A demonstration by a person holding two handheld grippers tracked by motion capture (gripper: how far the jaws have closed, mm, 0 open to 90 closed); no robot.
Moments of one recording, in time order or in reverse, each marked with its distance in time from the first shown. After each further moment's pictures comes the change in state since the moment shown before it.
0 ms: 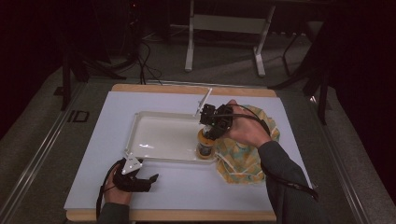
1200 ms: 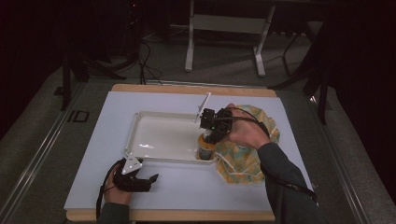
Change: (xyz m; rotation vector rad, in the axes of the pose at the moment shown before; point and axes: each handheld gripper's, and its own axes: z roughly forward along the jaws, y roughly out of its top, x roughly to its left) left arm 0.000 0.000 0.000 0.000 0.003 -0.002; right arm 0.001 -0.005 0.013 0.026 0.040 -0.024
